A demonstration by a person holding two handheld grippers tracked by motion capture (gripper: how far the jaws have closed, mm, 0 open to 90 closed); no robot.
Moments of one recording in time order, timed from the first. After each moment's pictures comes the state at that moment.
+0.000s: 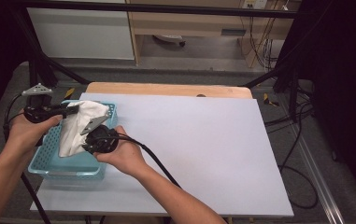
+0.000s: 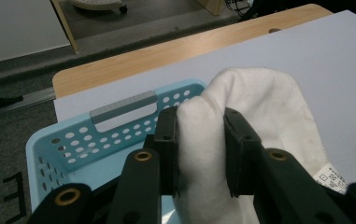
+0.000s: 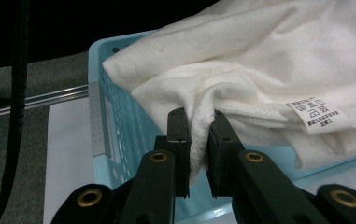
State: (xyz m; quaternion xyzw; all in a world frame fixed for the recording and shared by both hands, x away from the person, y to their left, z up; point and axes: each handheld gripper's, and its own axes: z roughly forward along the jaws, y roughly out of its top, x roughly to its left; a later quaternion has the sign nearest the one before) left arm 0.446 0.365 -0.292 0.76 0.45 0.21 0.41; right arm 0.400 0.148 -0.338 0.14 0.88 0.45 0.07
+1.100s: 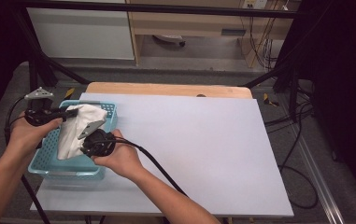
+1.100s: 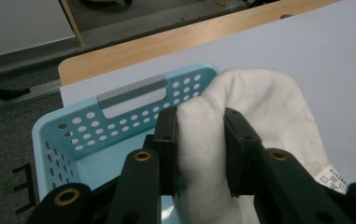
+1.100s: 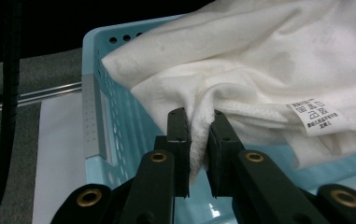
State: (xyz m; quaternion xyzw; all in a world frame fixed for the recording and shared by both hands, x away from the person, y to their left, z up) left arm 0.448 0.372 -0.308 0.77 0.45 0.22 0.39; right arm 0.400 0.160 -0.355 0.13 0.88 0.44 0.07
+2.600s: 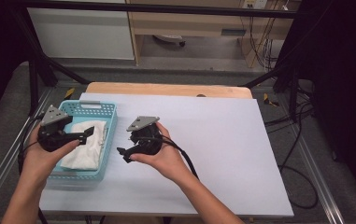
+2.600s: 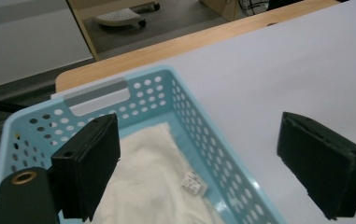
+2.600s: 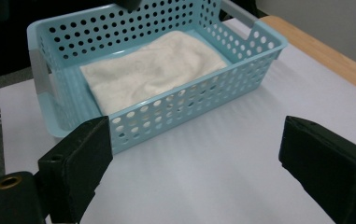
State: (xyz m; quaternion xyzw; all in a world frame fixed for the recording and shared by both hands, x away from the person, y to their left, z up) left arm 0.375 0.308 -0.317 0.75 0.44 0.28 0.41; right arm 0.398 0.036 -0.334 0.24 0.85 0.46 0.13
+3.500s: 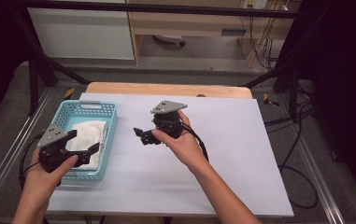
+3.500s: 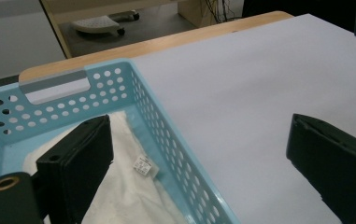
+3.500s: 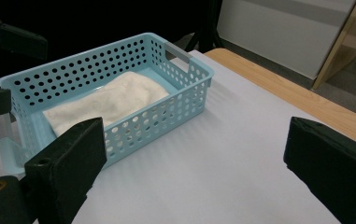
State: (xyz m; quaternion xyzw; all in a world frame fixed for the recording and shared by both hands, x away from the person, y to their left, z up) left arm 0.338 0.296 -0.328 0.74 0.43 0.26 0.44; right arm 0.423 -0.013 -0.313 0.28 0.80 0.51 0.16
